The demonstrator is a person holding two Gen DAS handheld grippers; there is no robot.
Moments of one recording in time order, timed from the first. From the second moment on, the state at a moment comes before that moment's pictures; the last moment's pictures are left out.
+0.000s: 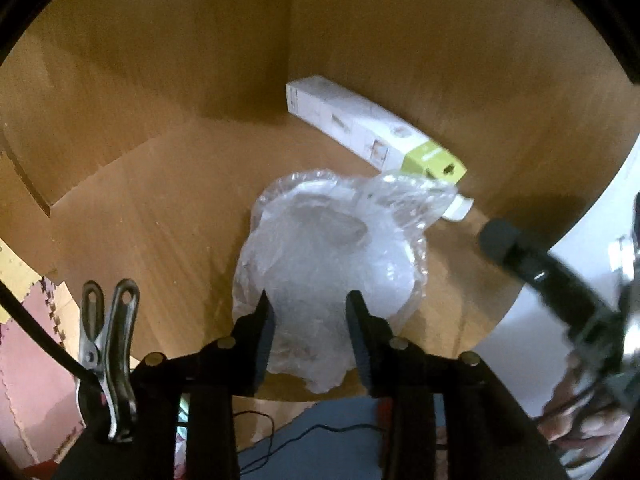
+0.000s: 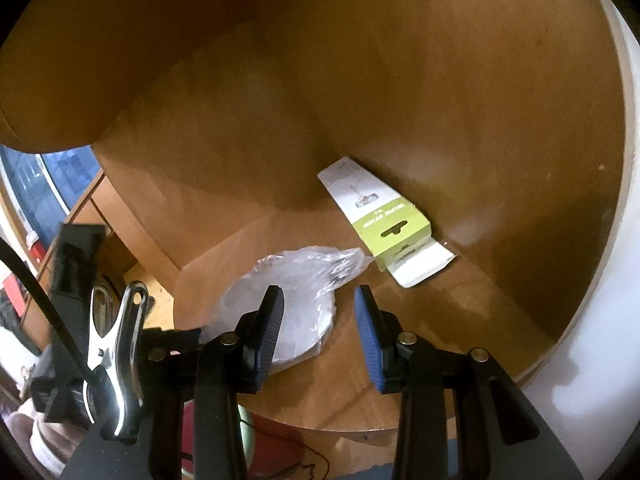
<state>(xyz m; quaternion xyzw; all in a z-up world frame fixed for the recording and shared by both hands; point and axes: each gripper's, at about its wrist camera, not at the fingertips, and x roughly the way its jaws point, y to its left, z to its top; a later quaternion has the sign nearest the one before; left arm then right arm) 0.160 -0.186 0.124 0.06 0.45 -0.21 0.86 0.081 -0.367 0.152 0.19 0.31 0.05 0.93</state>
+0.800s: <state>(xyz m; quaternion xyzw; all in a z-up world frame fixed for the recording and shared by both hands) 0.192 -0.176 0.102 0.00 0.43 -0.20 0.88 0.121 -0.352 0.115 0.18 0.36 0.04 0.91</state>
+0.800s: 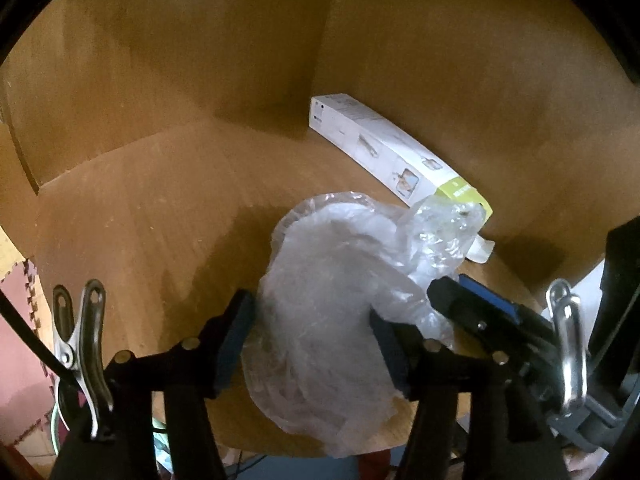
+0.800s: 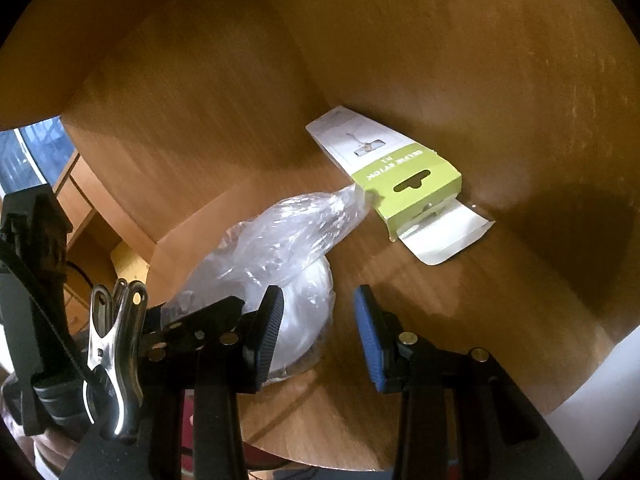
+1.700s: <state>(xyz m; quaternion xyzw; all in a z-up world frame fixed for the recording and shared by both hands) 0.160 -0.150 0.100 -0.07 0.41 -0.18 0.89 0.123 -0.349 0.111 0.22 0.38 0.08 0.90</state>
